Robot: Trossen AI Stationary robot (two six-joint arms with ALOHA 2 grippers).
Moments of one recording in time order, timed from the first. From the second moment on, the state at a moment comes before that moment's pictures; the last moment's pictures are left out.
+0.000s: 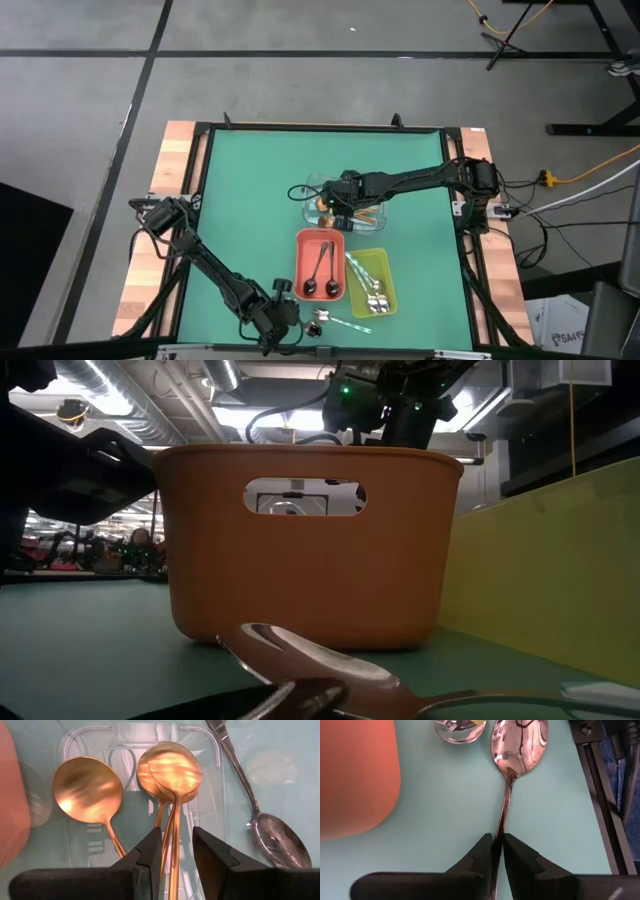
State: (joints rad) left arm -0.73 2.02 1.26 -0.36 -0.22 -0.55; right arm -0.03 1.90 1.33 -0.65 0.19 0.05
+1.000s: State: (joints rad) left arm -0.79 1.99 1.26 -0.55 -0.10 -0.63; right arm -0.03 1.90 1.33 -0.65 0.19 0.05
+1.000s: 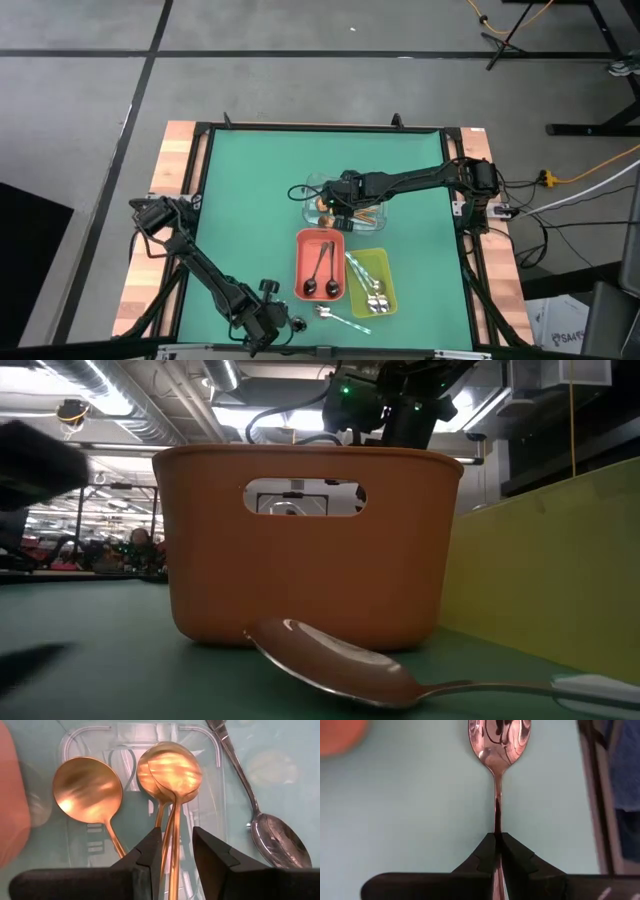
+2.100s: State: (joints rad) left arm -0.86 1.96 1.26 -0.74 -0.01 -0.84; right arm -0.03 1.90 1.33 -0.64 0.19 0.05
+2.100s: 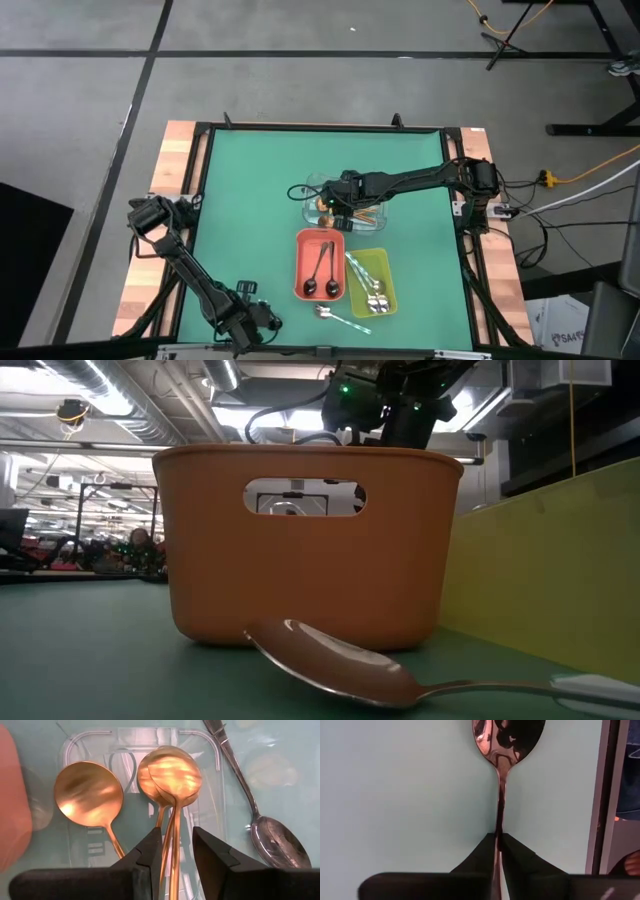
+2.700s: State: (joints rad) left arm -0.86 1.96 1.26 -0.65 -0.04 -0.83; right arm -0.03 1.90 1.33 -0.64 0.19 0.05
